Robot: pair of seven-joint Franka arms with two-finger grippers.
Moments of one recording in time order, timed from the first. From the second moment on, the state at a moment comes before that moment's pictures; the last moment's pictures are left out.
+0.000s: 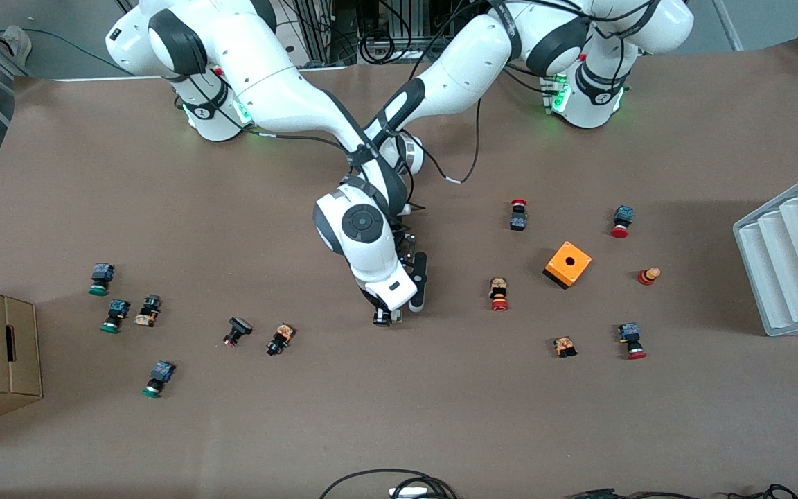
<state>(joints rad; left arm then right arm) -1.01 0.98 -0.15 -1.61 1.80 1.95 -2.53 0.91 0.83 -0.29 -1.43 0.20 2.41 -0.85</state>
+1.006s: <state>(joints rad) -1.01 0.99 -0.15 -1.61 1.80 1.95 -2.53 0.92 0.82 -0.29 -1.44 0.20 2.41 -0.85</state>
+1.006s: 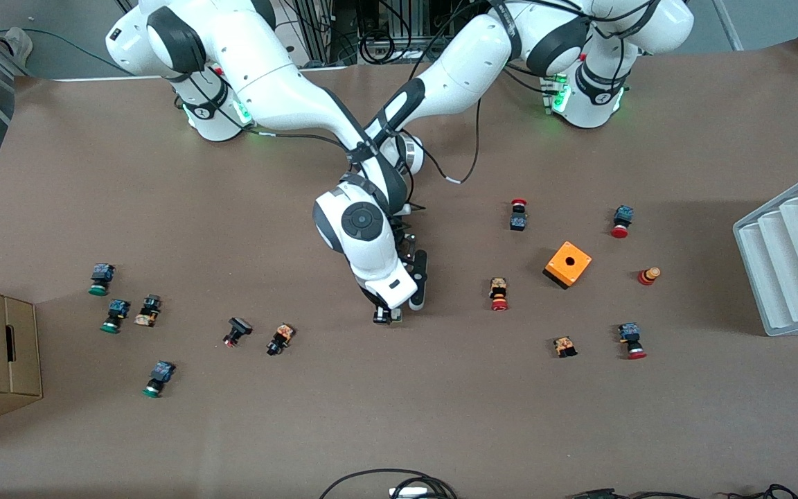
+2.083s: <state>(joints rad) -1.01 0.99 -0.15 -1.61 1.80 1.95 -2.53 0.93 0.78 -0.30 -1.49 0.20 2.41 -0.85</state>
